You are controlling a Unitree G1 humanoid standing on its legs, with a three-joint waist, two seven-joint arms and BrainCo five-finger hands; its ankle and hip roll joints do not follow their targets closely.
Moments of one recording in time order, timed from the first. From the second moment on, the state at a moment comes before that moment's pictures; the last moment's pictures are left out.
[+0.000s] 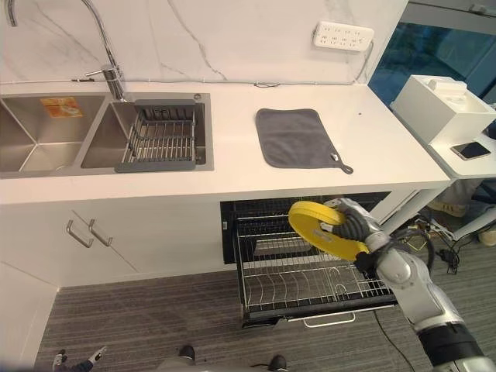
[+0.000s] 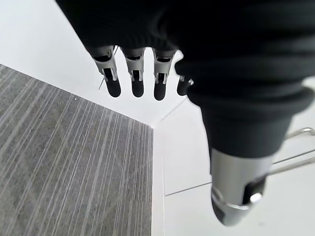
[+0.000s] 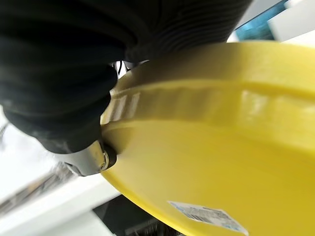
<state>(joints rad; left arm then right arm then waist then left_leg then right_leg) 0.29 0.30 0.15 0.91 -0.19 -0.27 0.47 -0.16 -0.82 0.21 0.15 -0.27 -0.26 0.08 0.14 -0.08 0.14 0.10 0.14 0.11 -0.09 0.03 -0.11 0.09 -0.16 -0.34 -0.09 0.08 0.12</state>
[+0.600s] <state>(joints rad) 0.19 0.41 0.12 0.85 -0.18 -0.22 0.45 -0.42 -0.88 0.47 0.47 -0.47 -0.32 0.02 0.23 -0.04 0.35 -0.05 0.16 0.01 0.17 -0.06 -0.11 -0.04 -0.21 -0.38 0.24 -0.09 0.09</state>
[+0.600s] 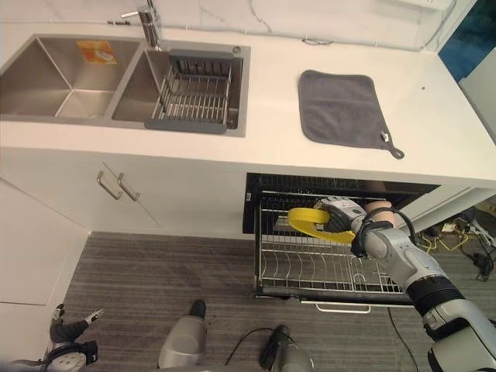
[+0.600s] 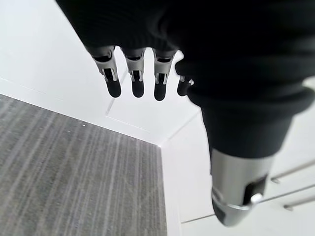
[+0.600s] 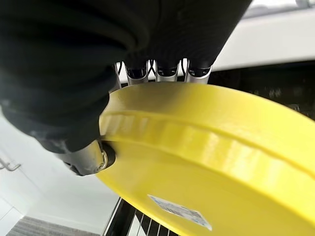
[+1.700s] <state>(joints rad) 0.32 0.38 0.04 0.74 -0.22 -0.16 0.43 -0.45 -0.87 0.58 0.79 -0.65 -0.27 -0.11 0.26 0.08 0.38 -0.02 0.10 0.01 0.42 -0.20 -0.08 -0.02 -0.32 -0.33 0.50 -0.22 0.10</state>
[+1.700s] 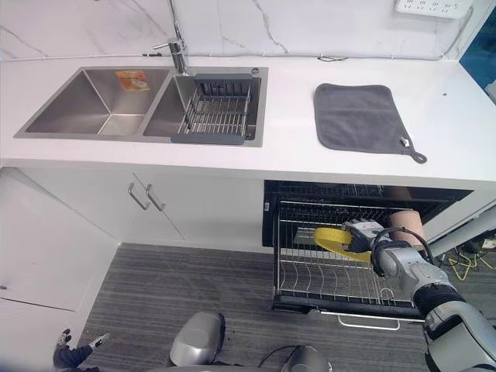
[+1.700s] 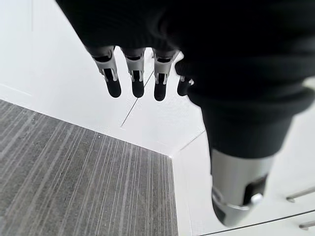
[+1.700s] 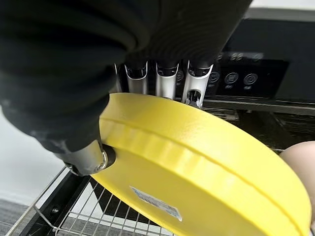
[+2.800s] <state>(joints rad) 0.34 0.44 0.04 0.70 -0.21 -0.15 0.35 -0.24 -0.84 0.36 0.53 -0.67 -0.19 -0.15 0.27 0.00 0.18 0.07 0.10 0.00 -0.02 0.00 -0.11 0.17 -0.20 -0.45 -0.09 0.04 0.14</state>
